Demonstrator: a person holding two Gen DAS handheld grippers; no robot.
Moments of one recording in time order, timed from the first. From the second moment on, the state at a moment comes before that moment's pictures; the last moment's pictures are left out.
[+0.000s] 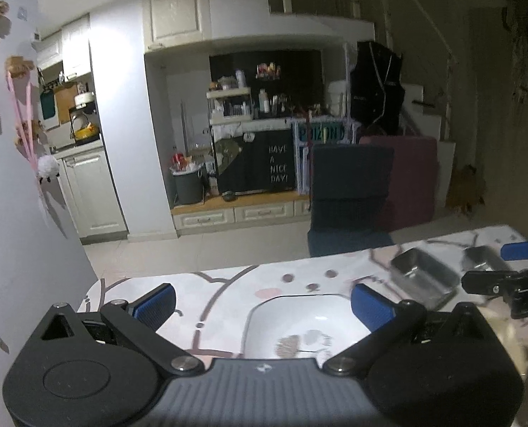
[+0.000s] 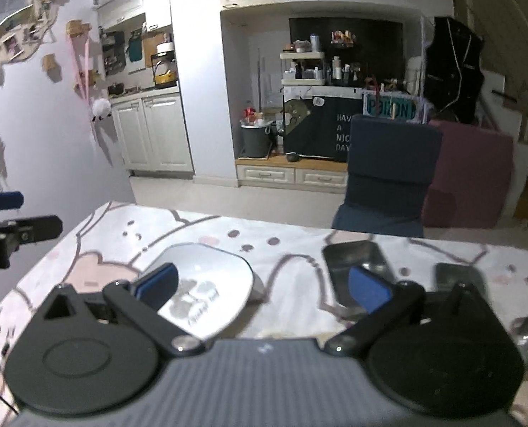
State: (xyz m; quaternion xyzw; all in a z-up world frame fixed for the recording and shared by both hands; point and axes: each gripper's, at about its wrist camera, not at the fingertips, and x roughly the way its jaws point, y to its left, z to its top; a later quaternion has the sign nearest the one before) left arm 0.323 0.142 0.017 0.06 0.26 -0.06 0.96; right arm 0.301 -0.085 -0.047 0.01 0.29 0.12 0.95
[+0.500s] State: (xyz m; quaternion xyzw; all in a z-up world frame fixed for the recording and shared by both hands) left arm 0.443 0.191 -0.062 0.10 0.35 -0.10 0.93; right arm 0.419 -0.032 -0.127 0.11 0.39 0.12 0.90
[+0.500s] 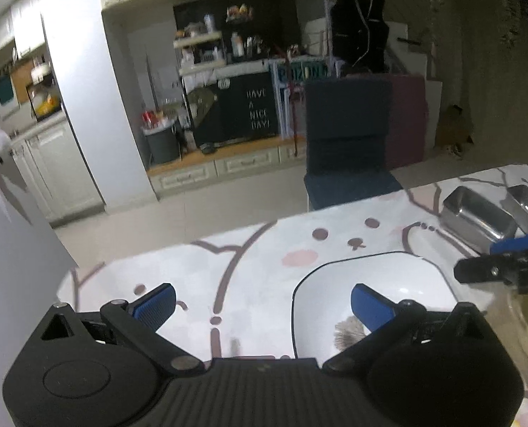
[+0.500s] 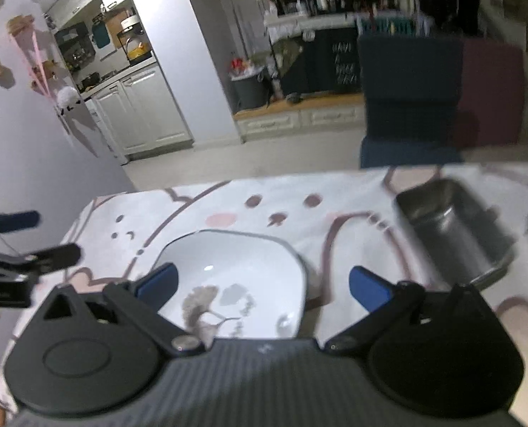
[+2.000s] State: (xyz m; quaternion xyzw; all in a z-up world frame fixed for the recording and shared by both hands) left arm 0.461 0.202 -0.092 -0.07 0.47 -0.10 0.87; right arm 0.456 -0.027 -0.150 0.16 0.49 0.10 0.85
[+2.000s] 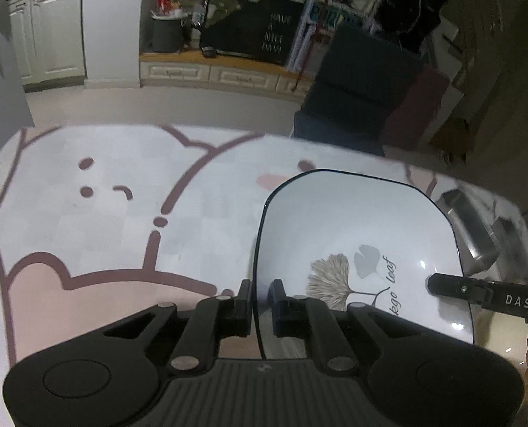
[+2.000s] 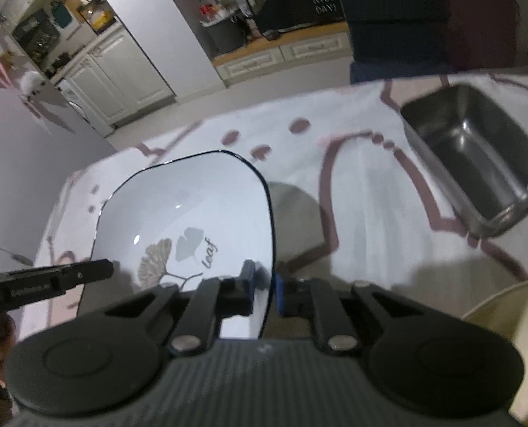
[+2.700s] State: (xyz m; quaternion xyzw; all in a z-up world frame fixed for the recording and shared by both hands) left arm 0.303 0.057 0.029 -0.09 0.42 -0.12 0.89; right arm 0.324 -0.160 -0.017 0.17 0.42 0.10 0.89
